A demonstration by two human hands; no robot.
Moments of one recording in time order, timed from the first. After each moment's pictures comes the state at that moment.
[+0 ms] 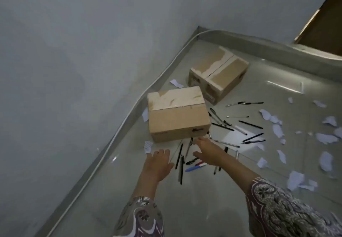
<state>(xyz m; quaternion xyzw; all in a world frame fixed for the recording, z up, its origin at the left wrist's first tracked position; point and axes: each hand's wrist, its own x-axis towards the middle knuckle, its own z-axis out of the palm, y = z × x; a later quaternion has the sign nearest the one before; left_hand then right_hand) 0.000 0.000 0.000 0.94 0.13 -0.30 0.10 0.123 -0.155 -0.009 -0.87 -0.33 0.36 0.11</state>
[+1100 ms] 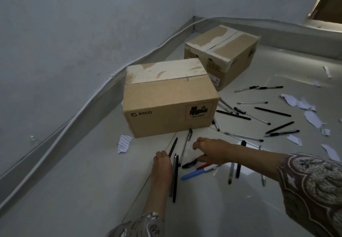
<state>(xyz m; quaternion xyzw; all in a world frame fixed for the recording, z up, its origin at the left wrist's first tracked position) 0.046 -0.038 -0.331 0.93 0.30 -0.10 0.19 0.158 -0.170 -0.246 -0.83 -0.47 0.30 -0.06</state>
